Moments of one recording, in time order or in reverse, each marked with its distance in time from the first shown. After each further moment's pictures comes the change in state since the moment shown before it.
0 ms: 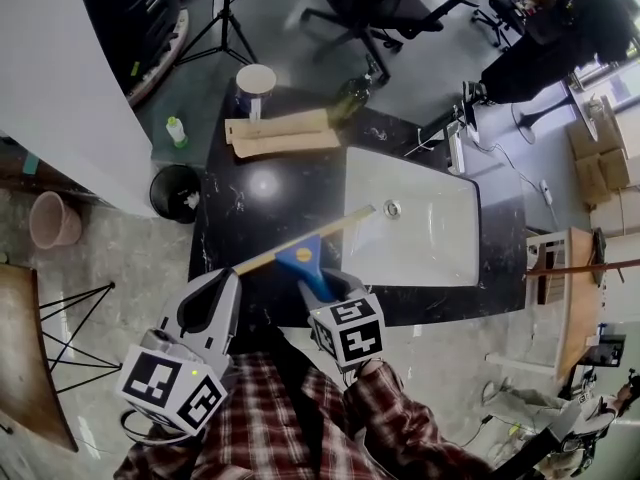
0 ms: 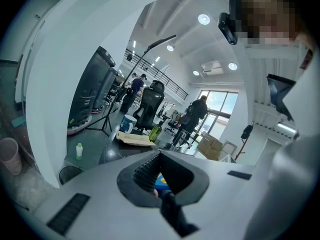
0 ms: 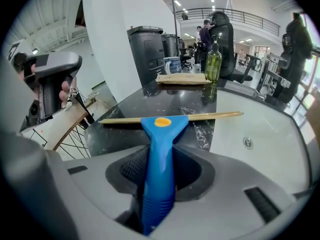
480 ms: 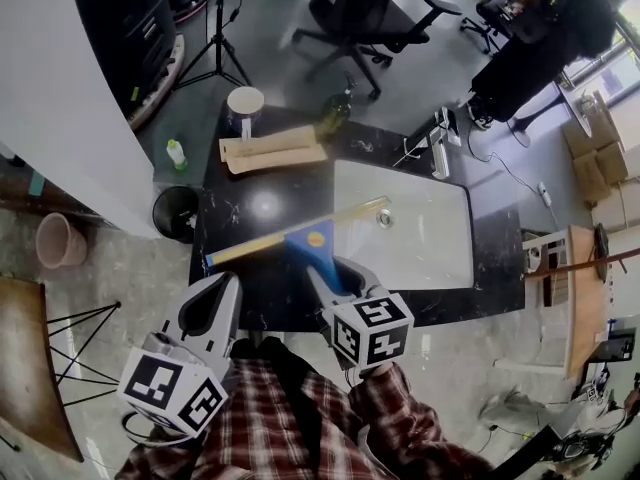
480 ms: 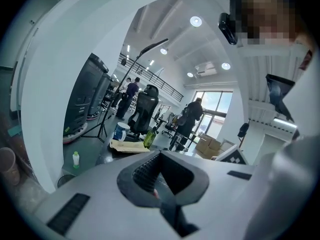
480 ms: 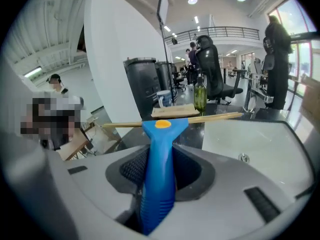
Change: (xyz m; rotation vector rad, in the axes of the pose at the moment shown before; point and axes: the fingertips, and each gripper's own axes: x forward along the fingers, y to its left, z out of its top) left arm -0.006 -0.026 0.020 0.063 -0.036 -0.029; right arm -0.057 -0.016 0.063 0.095 -0.277 0.003
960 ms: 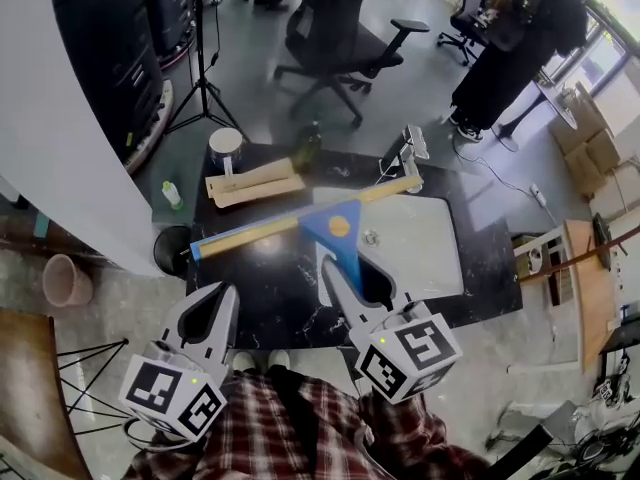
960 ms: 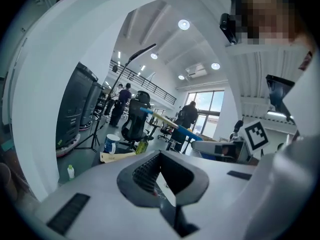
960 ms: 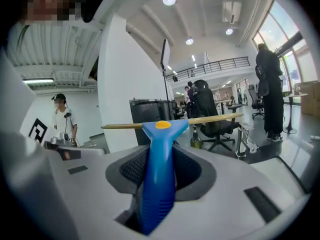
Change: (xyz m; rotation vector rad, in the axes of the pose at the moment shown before) left arm 0.002 -0.037 0.030 0.089 -0.051 -0.047; right arm -0.113 0.008 0.115 -0.028 -0.417 0.015
